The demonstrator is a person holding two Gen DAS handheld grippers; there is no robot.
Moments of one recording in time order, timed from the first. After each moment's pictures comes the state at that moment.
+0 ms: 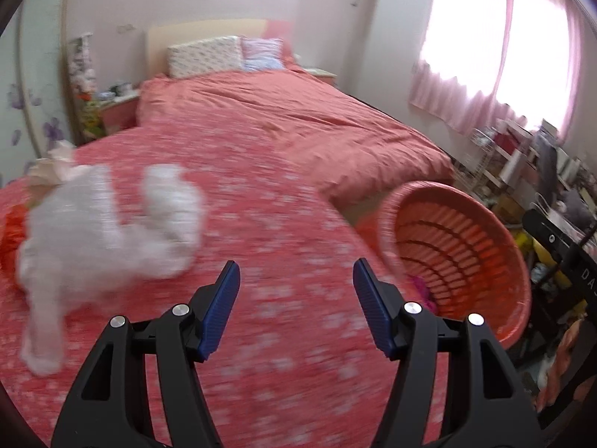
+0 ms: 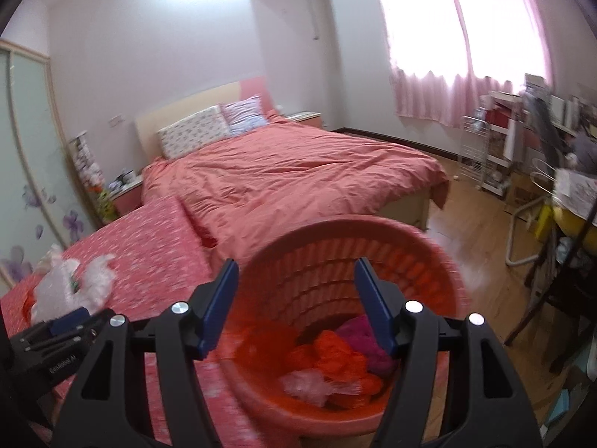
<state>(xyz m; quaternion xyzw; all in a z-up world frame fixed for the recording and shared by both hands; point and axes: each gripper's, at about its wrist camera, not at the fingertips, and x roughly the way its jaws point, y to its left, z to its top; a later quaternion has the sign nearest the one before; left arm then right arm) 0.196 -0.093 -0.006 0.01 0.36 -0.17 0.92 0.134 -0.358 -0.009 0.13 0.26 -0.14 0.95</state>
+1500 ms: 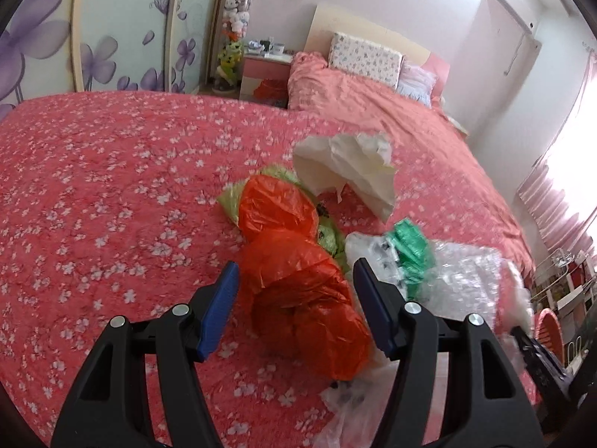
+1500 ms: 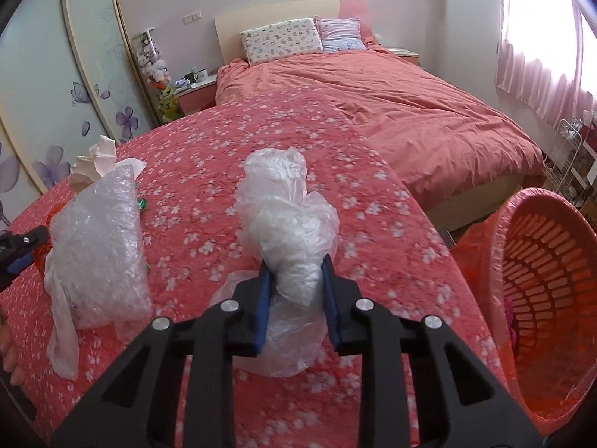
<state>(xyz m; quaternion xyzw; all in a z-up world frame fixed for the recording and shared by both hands) 0.275 0.161 -0.026 -0.15 0.40 0.04 0.90 0.272 -0.164 -0.063 0.07 0.40 0.01 0.91</state>
